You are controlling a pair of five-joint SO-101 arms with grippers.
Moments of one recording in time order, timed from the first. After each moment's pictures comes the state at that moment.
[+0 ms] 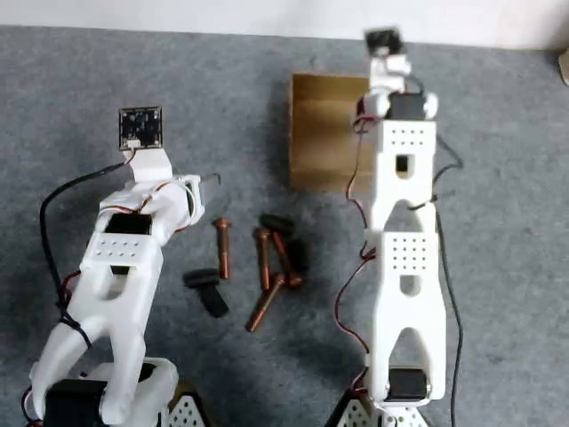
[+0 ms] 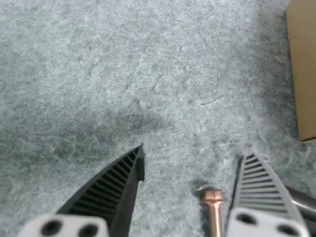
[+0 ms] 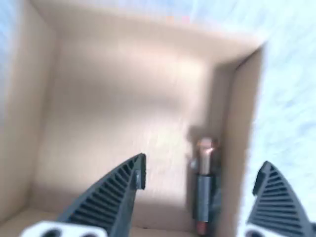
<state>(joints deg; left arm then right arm) -4.6 -25.3 50.7 29.3 11.2 -3.4 64.0 -94.2 90.9 11.0</state>
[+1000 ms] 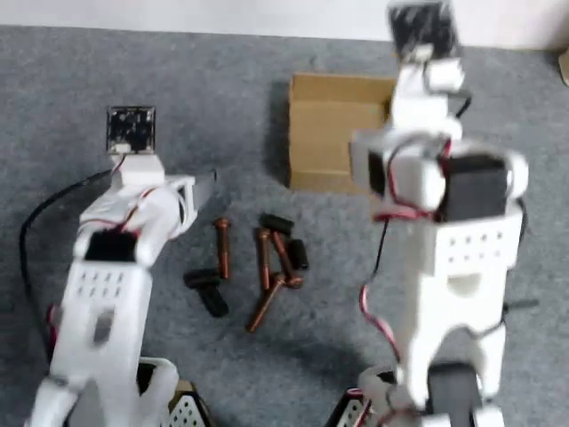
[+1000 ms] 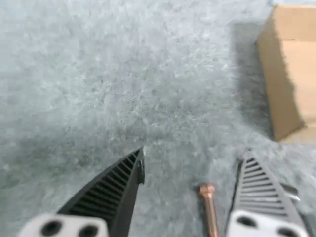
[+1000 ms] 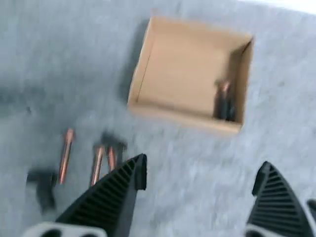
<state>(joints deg) -4.1 -49.1 50.7 45.8 5.7 -13.7 -22.2 -18.2 98.9 5.0</state>
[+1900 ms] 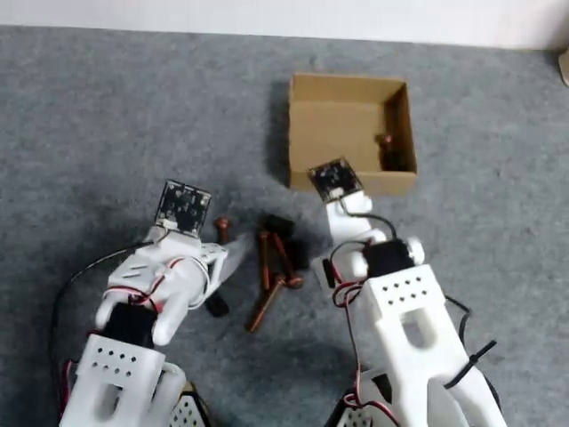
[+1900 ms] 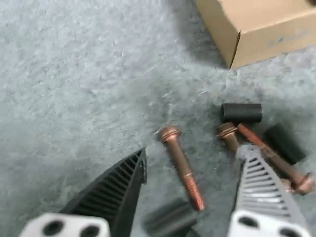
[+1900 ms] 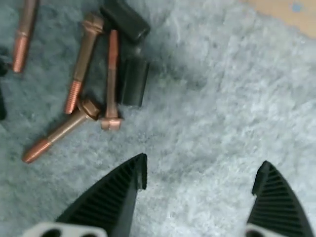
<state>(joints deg) 7.7 -71.3 75.1 44.5 0.0 -20.8 -40.4 50.9 66.3 9.5</state>
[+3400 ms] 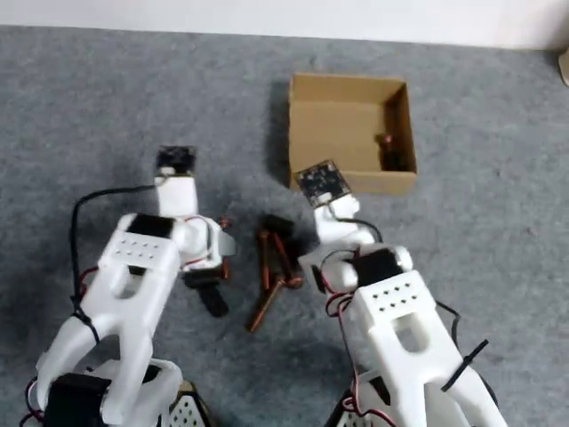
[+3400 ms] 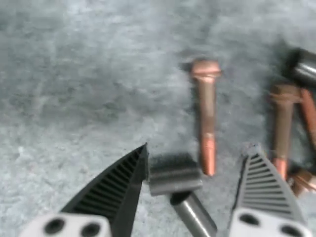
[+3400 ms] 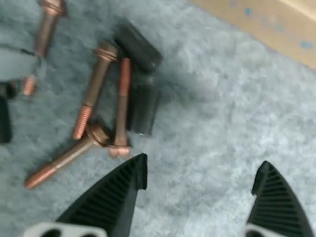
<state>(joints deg) 1.1 -24.0 51.2 54.2 15.8 -25.7 -40.9 54.9 55.5 8.0</state>
